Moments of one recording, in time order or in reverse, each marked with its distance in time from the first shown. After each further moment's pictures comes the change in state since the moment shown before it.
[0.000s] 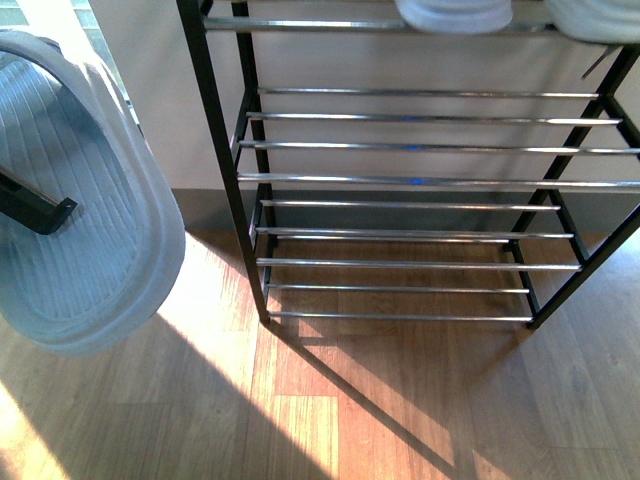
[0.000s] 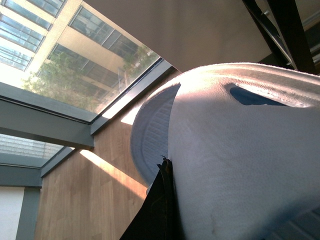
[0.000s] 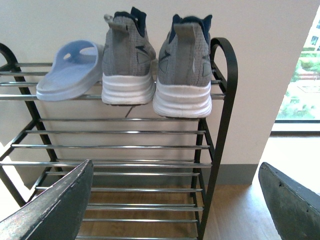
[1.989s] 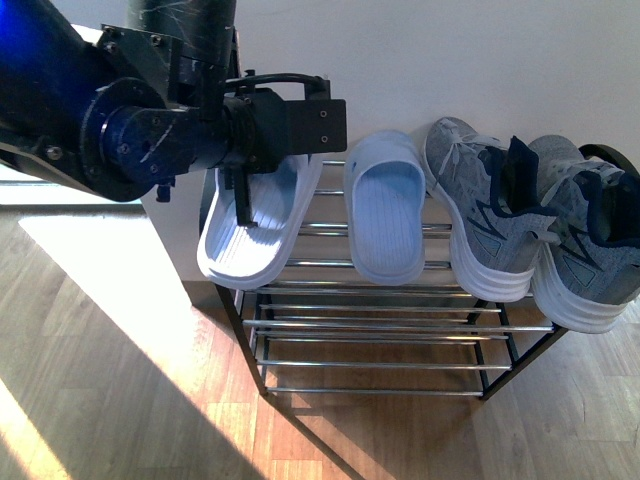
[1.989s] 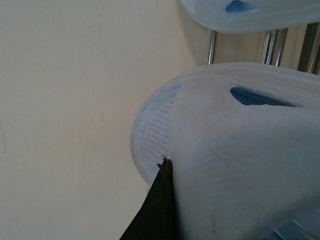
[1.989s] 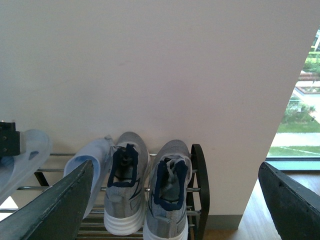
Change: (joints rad) left arm 0.040 0.975 0.711 0.204 0.516 0.745; right arm 0.000 0.000 0.000 0.000 0.000 0.000
